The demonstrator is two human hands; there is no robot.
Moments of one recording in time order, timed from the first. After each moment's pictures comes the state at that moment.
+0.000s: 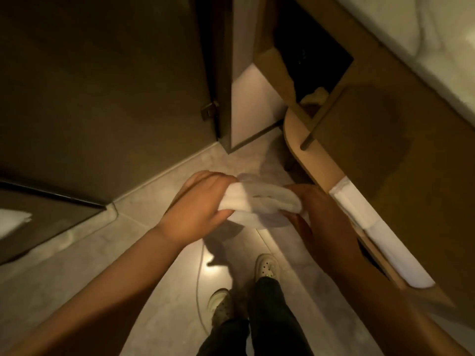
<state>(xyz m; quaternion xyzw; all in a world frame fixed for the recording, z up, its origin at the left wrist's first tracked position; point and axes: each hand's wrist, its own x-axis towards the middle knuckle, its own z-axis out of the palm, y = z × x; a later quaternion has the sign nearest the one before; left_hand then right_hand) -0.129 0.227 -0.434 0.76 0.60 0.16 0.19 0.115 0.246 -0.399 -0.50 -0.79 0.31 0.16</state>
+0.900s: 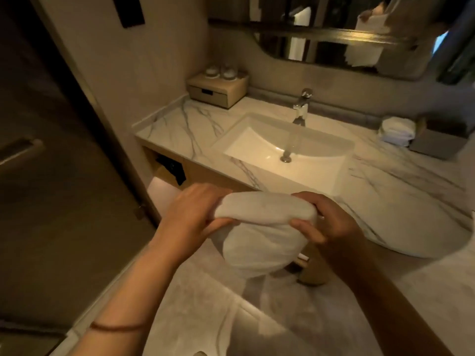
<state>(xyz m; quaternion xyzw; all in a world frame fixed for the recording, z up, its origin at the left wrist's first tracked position) 0.126 0.069 -0.079 0.88 0.39 0.27 0.07 0.377 -0.008 -0.089 -0.56 -0.70 0.14 0.42</state>
